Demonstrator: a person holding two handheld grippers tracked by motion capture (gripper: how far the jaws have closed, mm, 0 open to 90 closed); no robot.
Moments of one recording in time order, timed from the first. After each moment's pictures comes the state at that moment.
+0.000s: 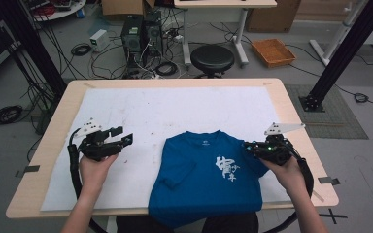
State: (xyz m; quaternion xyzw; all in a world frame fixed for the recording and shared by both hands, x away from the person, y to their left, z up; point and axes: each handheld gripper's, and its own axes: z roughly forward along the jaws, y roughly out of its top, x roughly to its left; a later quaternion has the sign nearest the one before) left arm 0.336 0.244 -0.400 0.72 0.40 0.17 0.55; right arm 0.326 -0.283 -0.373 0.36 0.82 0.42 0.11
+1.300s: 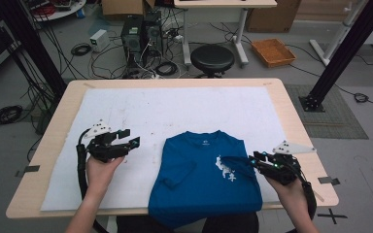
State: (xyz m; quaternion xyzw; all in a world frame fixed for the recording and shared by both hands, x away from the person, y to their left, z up) left arm 0.339 0.226 -0.406 0.73 0.39 0.16 0.53; right arm 0.274 -0.297 -0.395 0.43 0.78 0.43 0.17
